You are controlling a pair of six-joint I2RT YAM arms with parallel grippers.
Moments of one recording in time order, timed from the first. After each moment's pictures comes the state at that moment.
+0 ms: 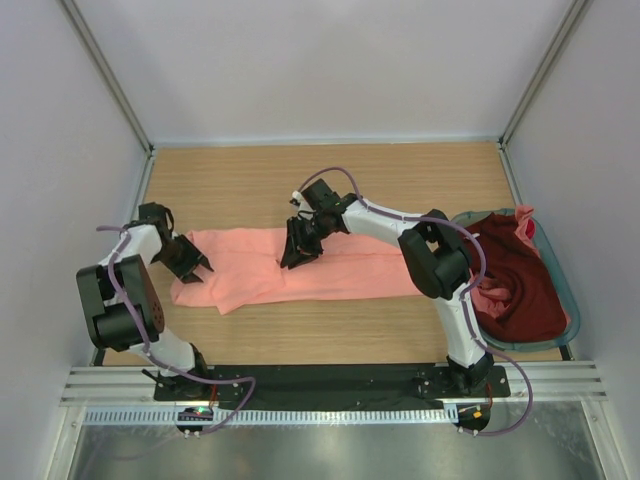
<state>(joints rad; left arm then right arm) 0.28 1.60 0.95 -0.72 0.24 -0.56 0.72 2.17 1.62 -0.48 -0.64 0.66</state>
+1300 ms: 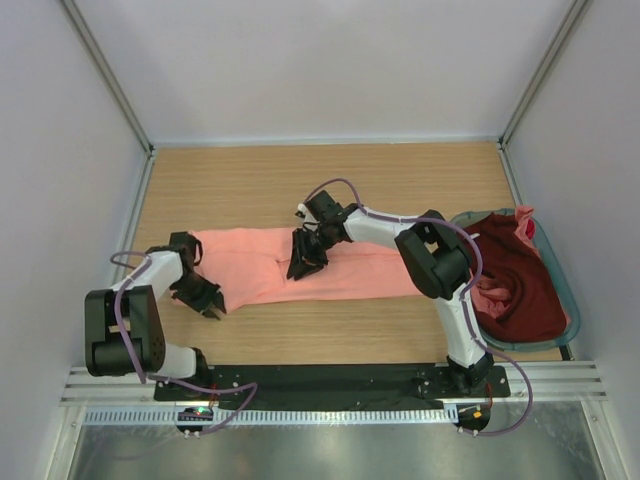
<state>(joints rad) 0.10 1.41 0.68 -0.84 0.07 -0.90 0.72 2.17 1.51 -0.43 -0.64 0.68</state>
